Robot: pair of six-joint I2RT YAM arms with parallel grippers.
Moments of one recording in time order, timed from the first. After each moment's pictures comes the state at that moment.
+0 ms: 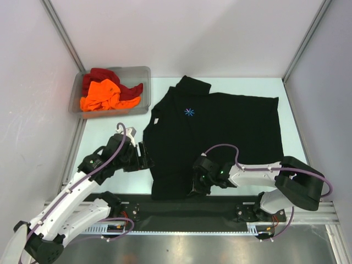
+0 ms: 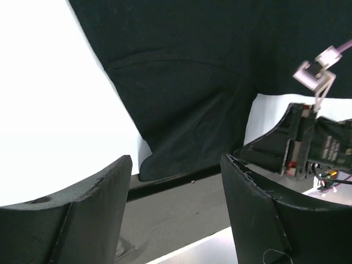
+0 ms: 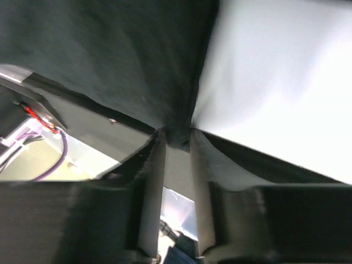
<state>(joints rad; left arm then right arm) -0.57 0.75 0.76 -0.85 0.05 -0.67 1.08 1.42 0.57 -0.19 -0.17 1.31</state>
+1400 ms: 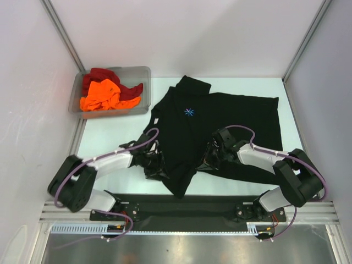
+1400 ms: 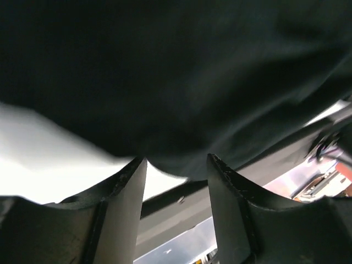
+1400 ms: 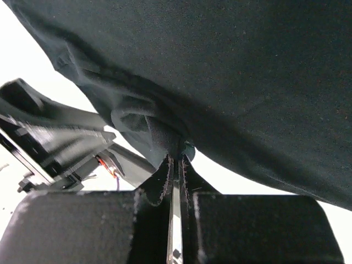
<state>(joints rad) -0.56 1.37 0.59 -0.43 0.40 -0.76 0.60 1.47 0.69 -0.22 -0.43 1.02</state>
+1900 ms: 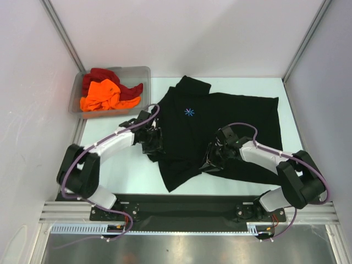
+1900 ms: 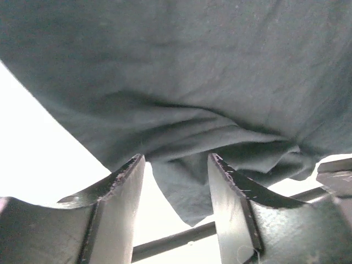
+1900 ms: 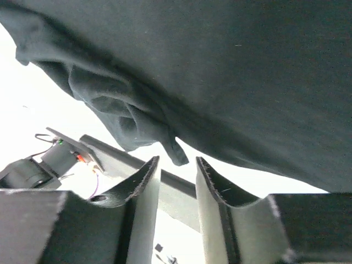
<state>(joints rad) -0.46 1.57 0.96 -0.56 0.18 -0.60 0.56 1.45 0.72 -0.36 -0.43 0.91</state>
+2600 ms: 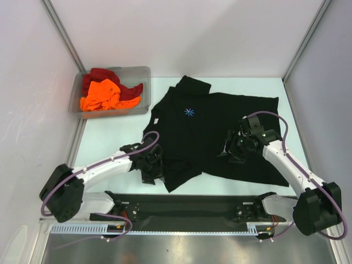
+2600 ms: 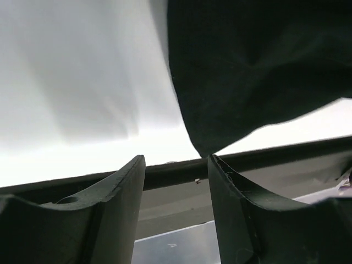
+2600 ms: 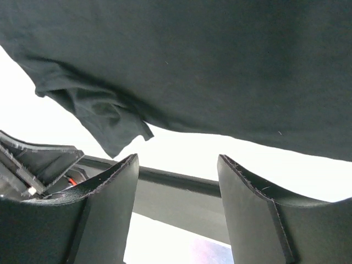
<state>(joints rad) -0.72 1.25 0.67 -0.70 0.14 -0.90 0.32 1.19 0.87 -0.78 -0.28 0.69</state>
